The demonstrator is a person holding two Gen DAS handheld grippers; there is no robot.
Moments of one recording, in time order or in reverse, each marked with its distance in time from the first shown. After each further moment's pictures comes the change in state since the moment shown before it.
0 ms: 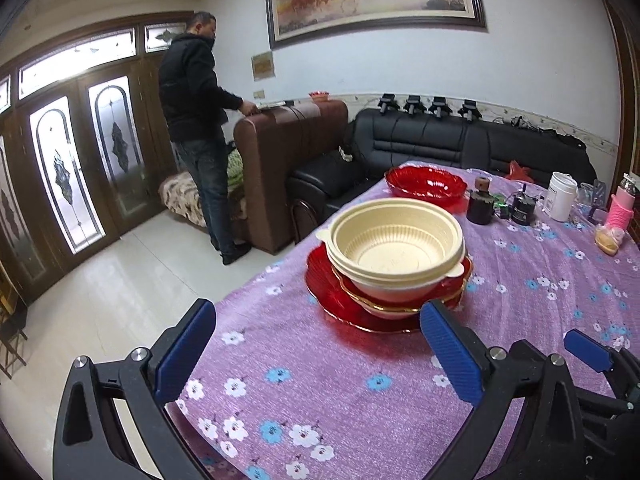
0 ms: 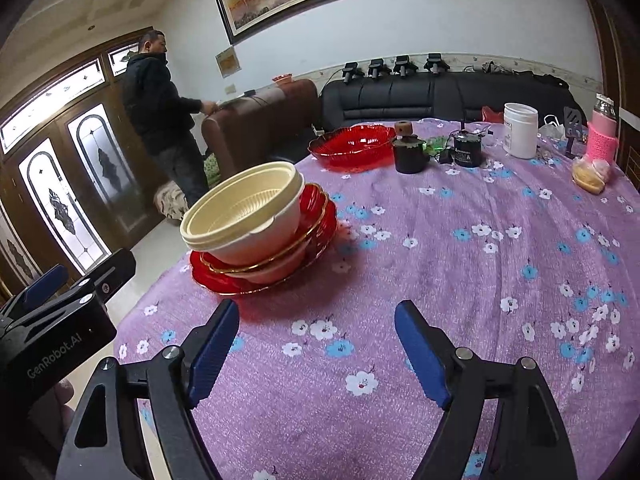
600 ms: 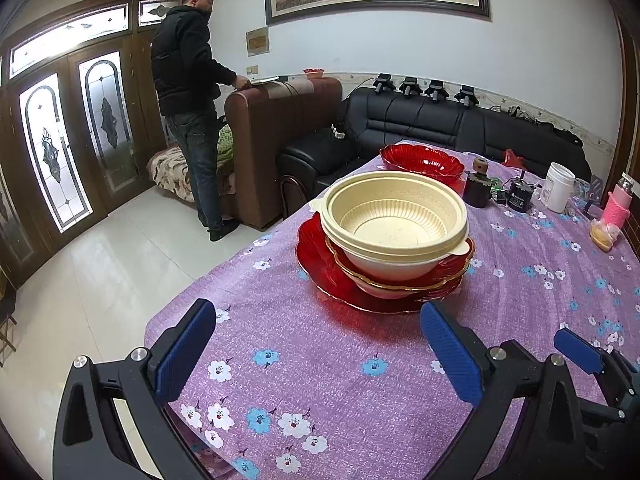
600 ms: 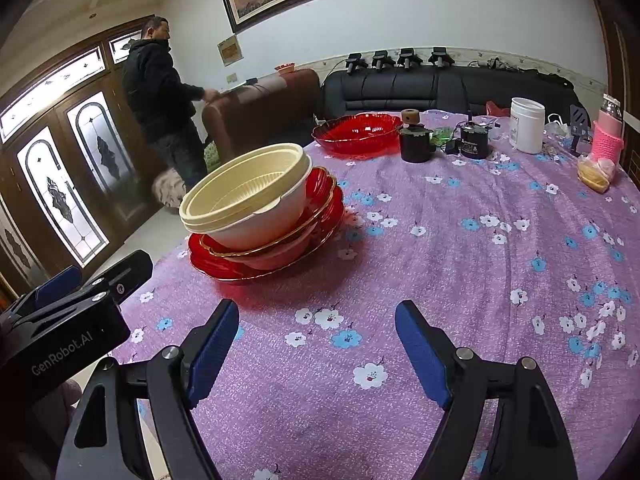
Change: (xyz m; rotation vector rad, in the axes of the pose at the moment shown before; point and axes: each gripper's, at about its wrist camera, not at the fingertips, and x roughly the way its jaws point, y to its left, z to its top) left arm 0.021 0.006 -0.007 -0.029 0.080 -0.042; right arm 0.011 0.010 -0.006 -0.021 0.036 -0.009
